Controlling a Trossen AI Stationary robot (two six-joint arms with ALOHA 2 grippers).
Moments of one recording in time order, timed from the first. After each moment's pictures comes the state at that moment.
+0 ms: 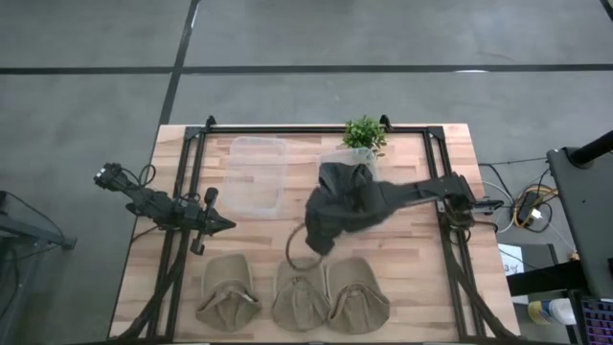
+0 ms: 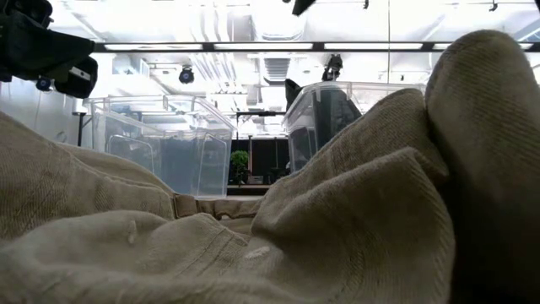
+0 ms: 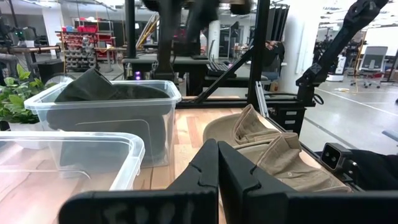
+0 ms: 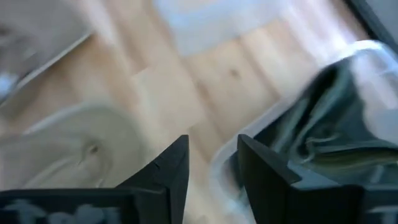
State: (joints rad) left arm -0.53 0.04 0.04 -0.02 -0.39 -0.04; right arm 0.27 2.01 2.22 -1.41 0.36 0.72
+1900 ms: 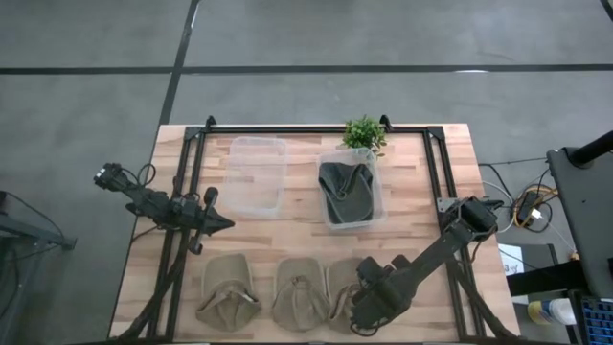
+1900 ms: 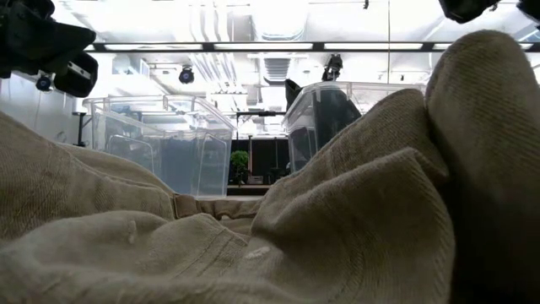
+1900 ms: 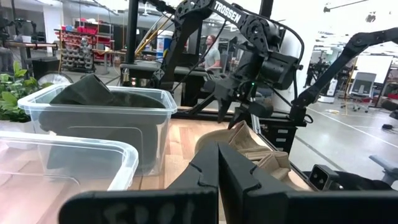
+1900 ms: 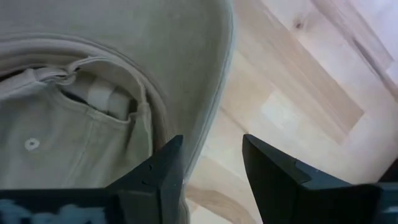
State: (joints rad) left arm -0.53 0.04 0.04 0.03 -0.39 -0.11; right arm 0.69 2.00 1.60 -1.33 0.11 1.62
